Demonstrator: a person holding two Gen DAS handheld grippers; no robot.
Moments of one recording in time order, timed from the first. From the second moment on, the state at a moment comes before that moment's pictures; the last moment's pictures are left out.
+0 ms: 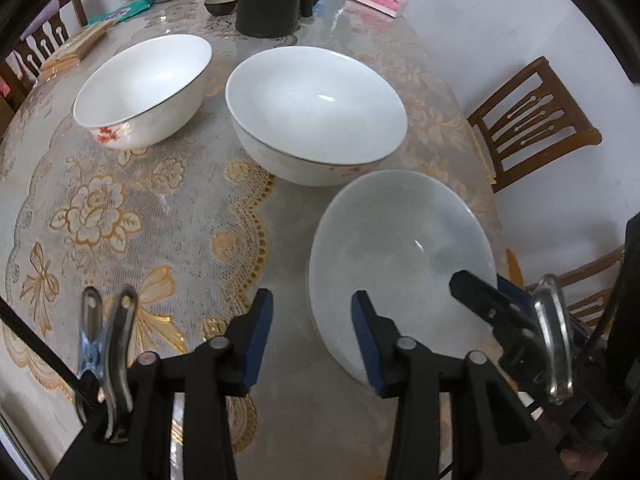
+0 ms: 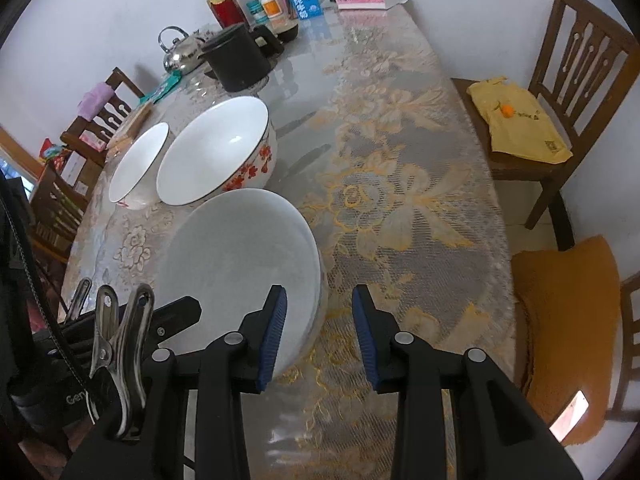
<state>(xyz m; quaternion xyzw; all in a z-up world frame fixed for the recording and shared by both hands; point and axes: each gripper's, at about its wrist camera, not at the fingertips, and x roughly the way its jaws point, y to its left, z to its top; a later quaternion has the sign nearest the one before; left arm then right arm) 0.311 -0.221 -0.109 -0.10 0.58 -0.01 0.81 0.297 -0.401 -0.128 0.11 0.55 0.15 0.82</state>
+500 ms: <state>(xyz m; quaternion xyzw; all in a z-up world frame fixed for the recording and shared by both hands) 0.299 -0.235 -0.117 -0.07 0.60 -0.03 0.80 0.283 -0.394 -0.135 0.10 0.55 0.16 0.81</state>
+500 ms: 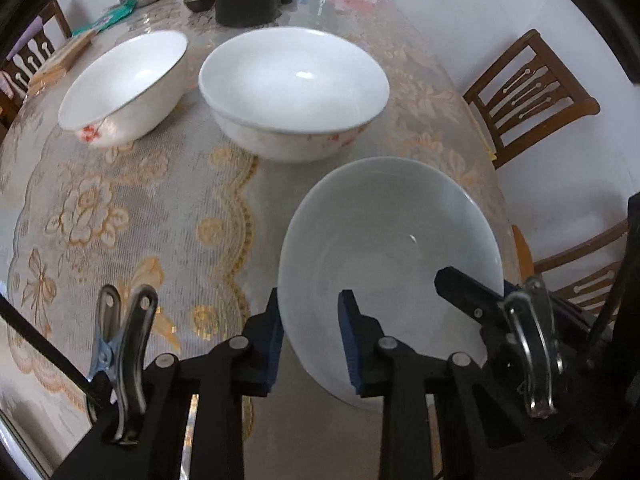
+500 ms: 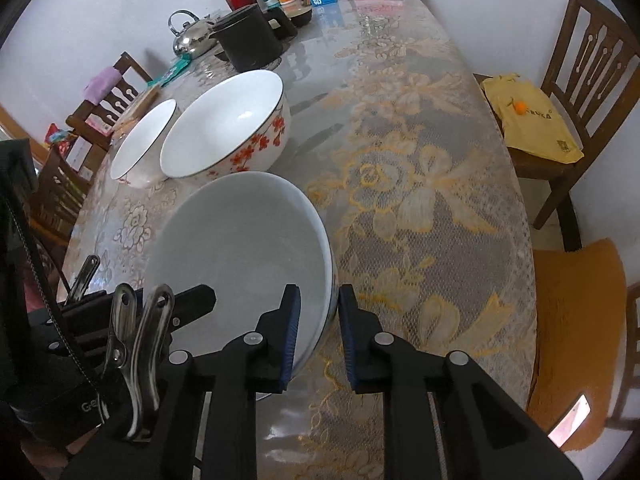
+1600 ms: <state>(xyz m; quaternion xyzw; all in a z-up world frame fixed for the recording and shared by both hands) 0.104 -0.127 -0.105 -0.08 0.61 0.03 0.79 0.127 -0.272 -0.126 0.04 0.57 0.28 0.77</state>
